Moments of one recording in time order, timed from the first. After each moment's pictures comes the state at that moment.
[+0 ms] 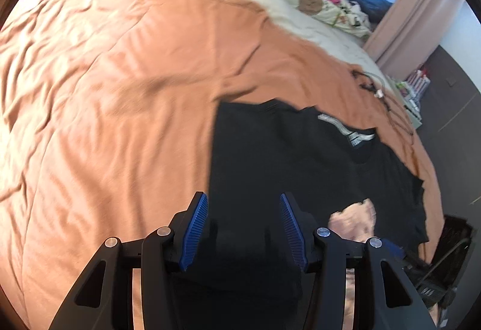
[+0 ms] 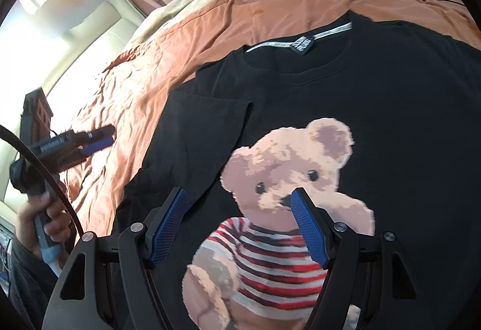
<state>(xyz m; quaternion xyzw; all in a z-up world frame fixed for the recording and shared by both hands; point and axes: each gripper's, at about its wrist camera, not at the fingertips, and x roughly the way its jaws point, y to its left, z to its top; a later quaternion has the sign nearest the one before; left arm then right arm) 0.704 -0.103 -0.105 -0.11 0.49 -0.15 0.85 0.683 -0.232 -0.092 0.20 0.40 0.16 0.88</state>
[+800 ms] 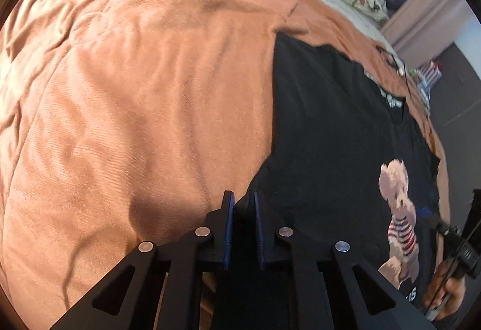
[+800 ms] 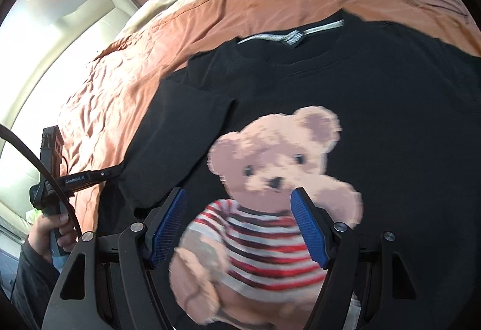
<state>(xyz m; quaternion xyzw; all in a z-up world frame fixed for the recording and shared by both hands) 0.685 -0.059 -0.176 -0.12 0.55 -0.16 0.81 0.654 -0.252 -0.083 0.17 0.40 0.11 0.89</state>
